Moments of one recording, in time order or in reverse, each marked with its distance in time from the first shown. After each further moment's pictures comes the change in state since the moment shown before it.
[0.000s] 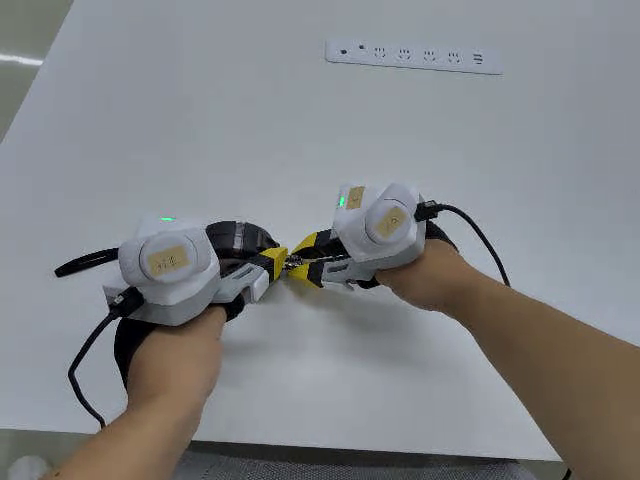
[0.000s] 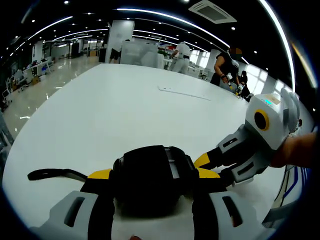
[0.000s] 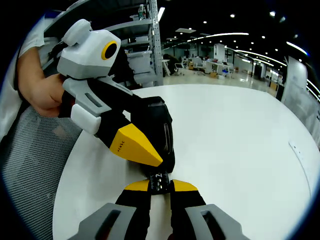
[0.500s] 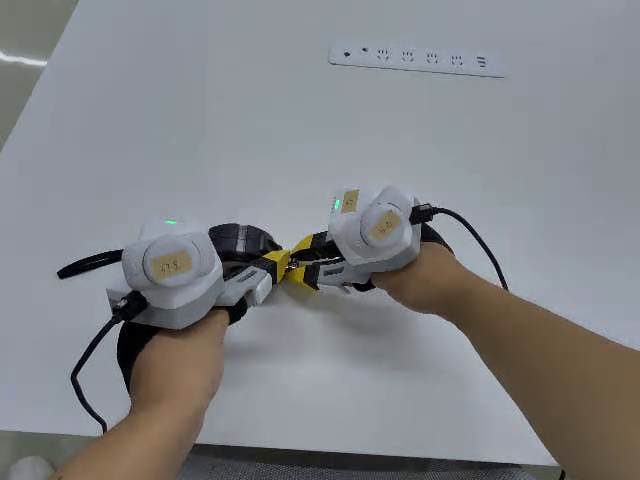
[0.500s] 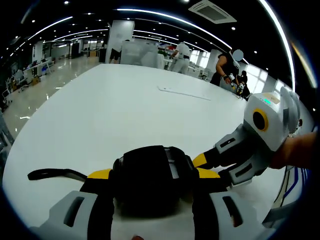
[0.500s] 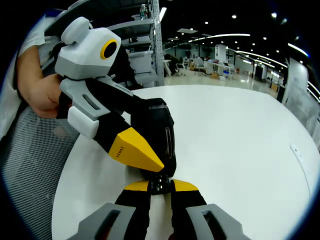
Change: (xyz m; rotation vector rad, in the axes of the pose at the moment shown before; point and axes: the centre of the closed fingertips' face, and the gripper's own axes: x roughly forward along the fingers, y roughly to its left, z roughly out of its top) left arm 0.002 0.002 0.000 0.000 -0.002 0.003; right arm 0.003 0.001 0.002 -0.010 -0.002 0.000
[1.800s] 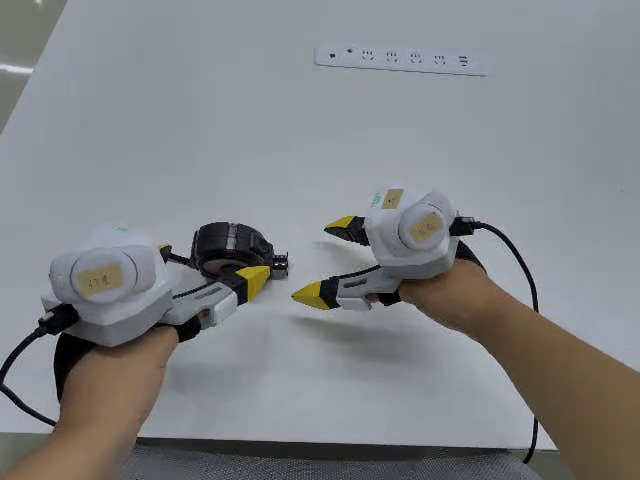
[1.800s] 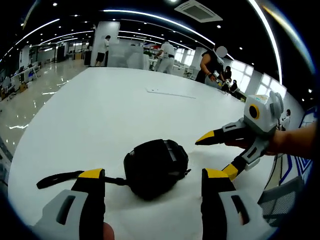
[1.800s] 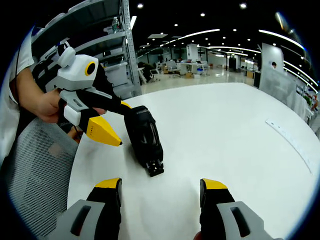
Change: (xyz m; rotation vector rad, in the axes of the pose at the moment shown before) left arm -0.040 0.003 0.001 0.090 0.003 -0.124; right arm -0.050 0.000 -0.012 0.200 -0.066 -0.161
